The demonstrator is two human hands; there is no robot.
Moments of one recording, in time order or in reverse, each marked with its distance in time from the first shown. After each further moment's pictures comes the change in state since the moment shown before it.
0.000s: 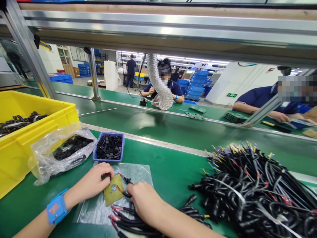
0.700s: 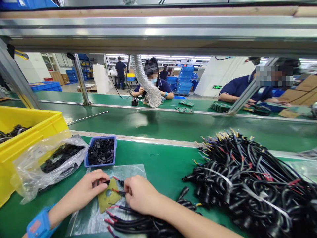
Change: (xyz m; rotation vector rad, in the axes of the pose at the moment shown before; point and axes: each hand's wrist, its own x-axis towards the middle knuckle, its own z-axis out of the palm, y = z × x) left_hand -0.002 0.006 -0.003 -0.197 -0.103 -0.109; right_hand 0.001 0.009 -0.009 0.265 0.083 0.000
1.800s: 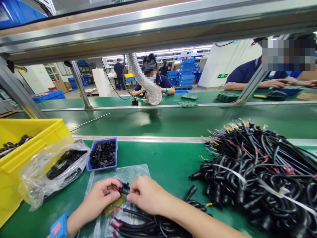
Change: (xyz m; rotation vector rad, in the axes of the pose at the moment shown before) left_hand 0.008 -0.001 0.033 -0.466 -0.044 -0.016; right_hand -0.007 0.007 -0.009 0.328 0.011 0.033
